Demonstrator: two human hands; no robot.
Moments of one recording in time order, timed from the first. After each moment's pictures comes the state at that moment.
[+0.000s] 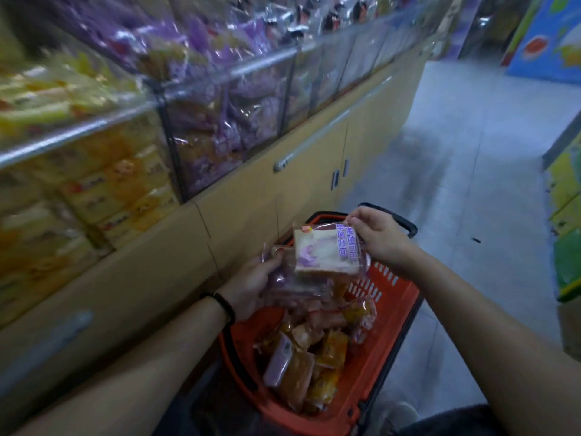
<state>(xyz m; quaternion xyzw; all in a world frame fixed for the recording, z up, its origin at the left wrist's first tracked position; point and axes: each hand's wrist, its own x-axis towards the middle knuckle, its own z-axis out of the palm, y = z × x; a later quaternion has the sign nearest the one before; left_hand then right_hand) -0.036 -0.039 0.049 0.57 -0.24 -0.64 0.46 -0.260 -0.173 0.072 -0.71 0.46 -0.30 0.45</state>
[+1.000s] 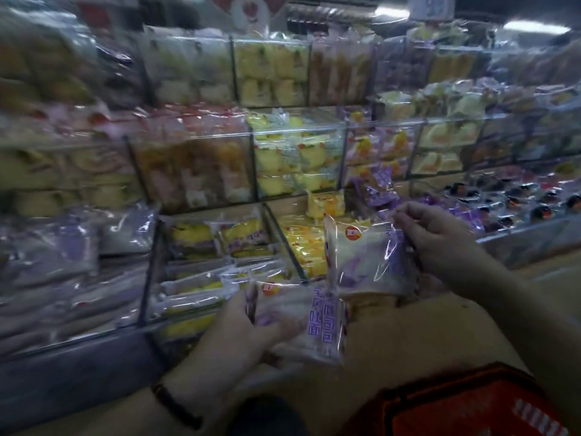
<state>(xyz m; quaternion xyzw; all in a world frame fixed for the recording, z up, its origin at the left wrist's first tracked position) 0.021 0.296 0.318 0.68 -0.31 -0.21 0.63 -0.084 0.009 0.370 -0.77 0.09 -0.36 0.51</state>
